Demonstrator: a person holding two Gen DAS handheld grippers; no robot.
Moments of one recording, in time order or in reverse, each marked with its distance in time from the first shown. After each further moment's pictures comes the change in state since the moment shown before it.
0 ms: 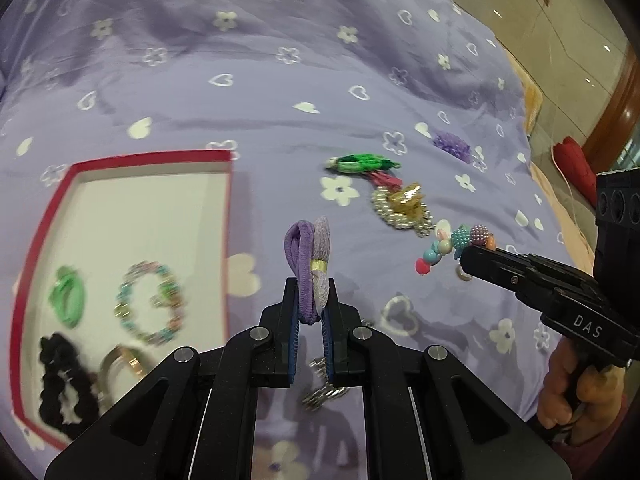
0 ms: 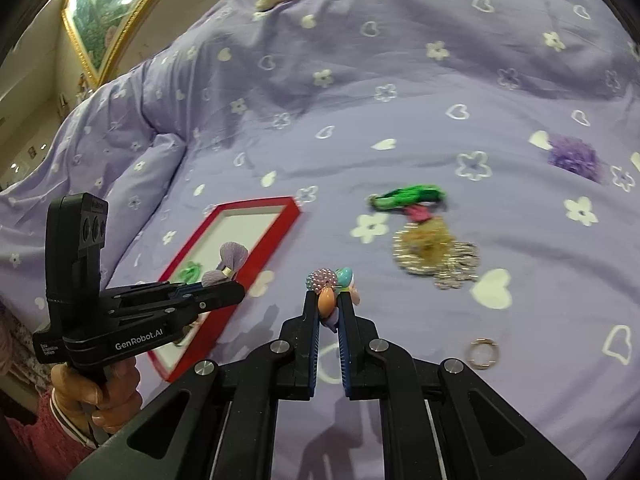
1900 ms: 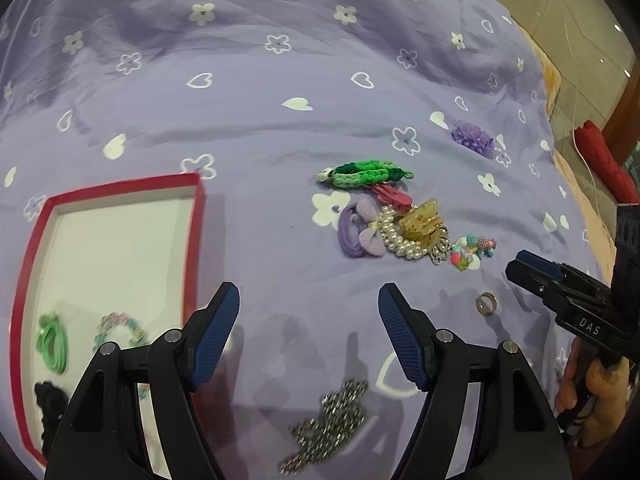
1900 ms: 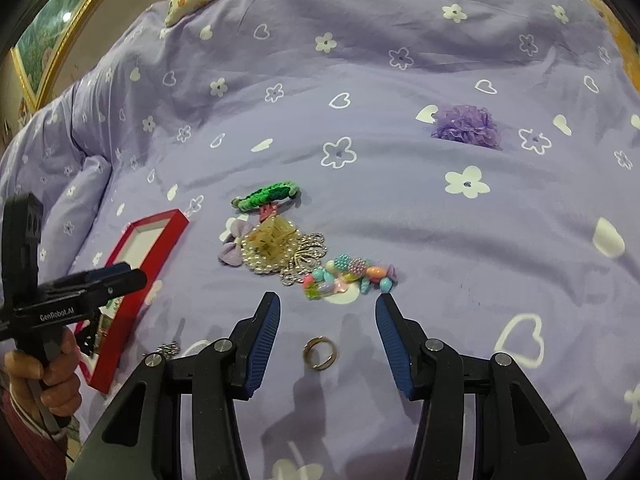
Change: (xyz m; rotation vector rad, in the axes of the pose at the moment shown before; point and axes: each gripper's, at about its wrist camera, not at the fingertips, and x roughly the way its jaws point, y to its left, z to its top) left arm 0.056 -0.035 0.040 0.055 0.066 0.071; right arm -0.018 -0.106 -0.005 0.111 0.013 -0.236
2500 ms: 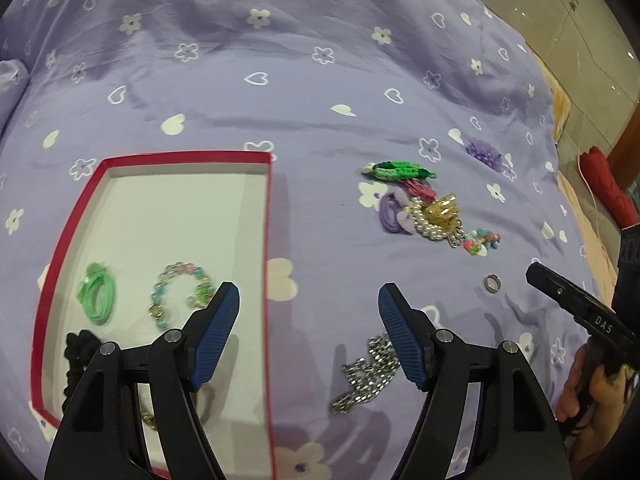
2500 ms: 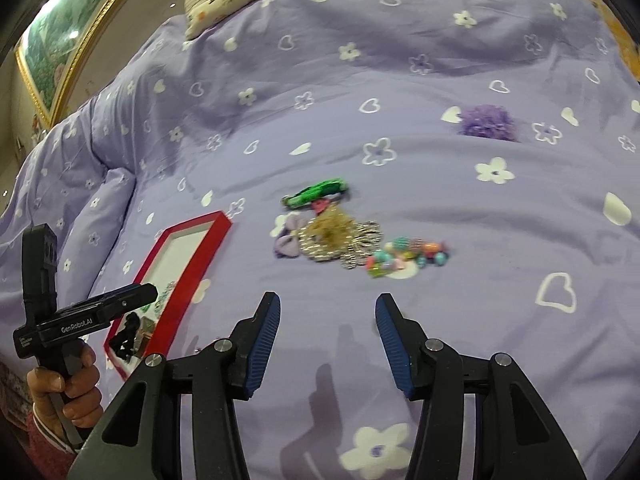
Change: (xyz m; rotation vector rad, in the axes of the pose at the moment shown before) left arm -0.046 0.040 -0.035 -0.087 -0.042 0.019; right arm -0.028 0.031 -0.021 0.072 -0.052 0.067
